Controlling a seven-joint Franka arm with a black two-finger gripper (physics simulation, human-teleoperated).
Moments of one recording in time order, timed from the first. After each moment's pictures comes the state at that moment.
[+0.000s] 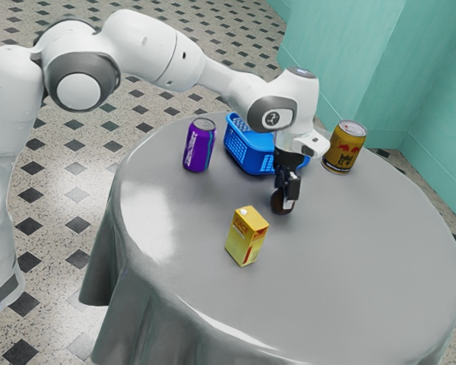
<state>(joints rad) -0.04 0.32 0.07 -1.66 -0.17 2.10 0.22</state>
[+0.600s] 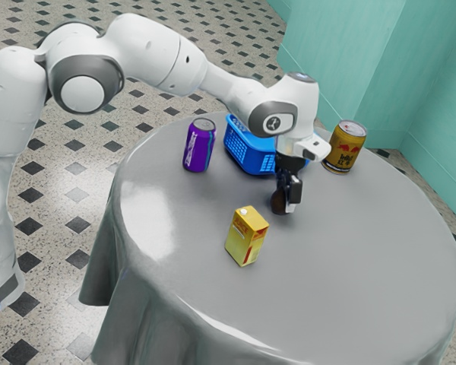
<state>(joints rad) -0.04 0.35 0.06 -1.65 -0.19 2.13 0.23</state>
